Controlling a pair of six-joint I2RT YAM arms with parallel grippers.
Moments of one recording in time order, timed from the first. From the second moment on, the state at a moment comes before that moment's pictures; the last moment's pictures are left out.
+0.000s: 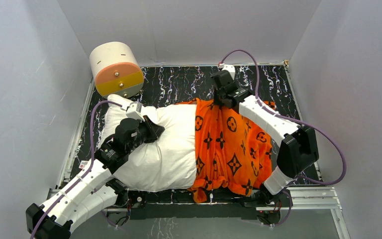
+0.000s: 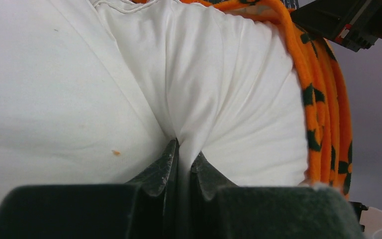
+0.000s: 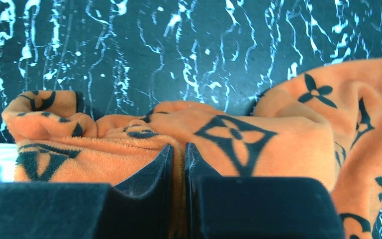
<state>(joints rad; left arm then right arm) -0.60 0.77 0.64 -0.32 -0.09 -0.72 0.64 1.61 1.39 -0.54 0.42 0.43</state>
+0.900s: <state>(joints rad) -0.60 0.78 0.70 -0.43 -0.13 -0.71 0.43 1.15 1.02 -0.53 0.17 0.50</state>
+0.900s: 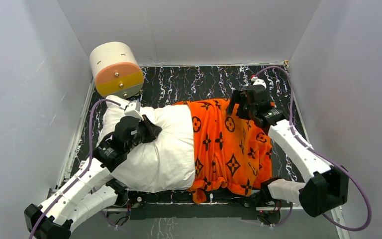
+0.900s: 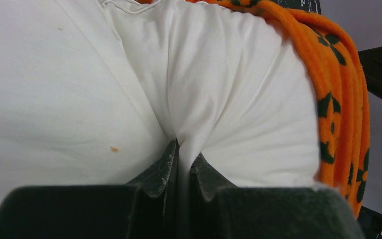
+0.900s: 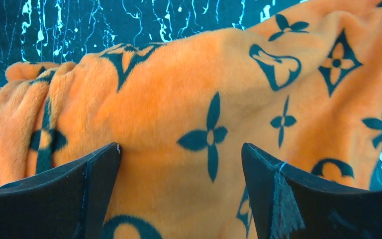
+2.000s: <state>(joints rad) -0.61 0.79 0.78 -0.57 -0.30 -0.75 -0.03 1.21 1.03 -0.57 -0.25 0.52</state>
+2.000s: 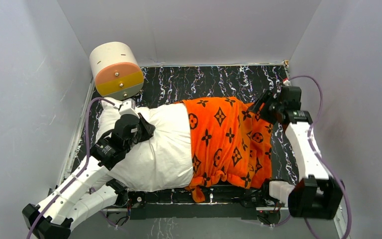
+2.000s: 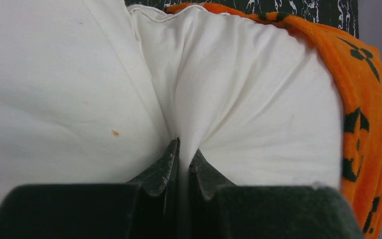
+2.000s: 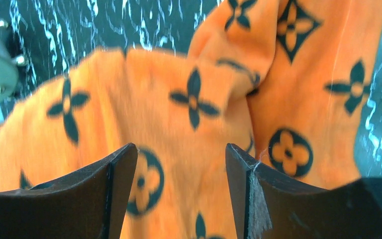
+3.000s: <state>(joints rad) -0.53 1.19 1.19 -0.63 -0.34 -0.41 -0.02 1.32 1.06 -0.45 -0.61 0.63</state>
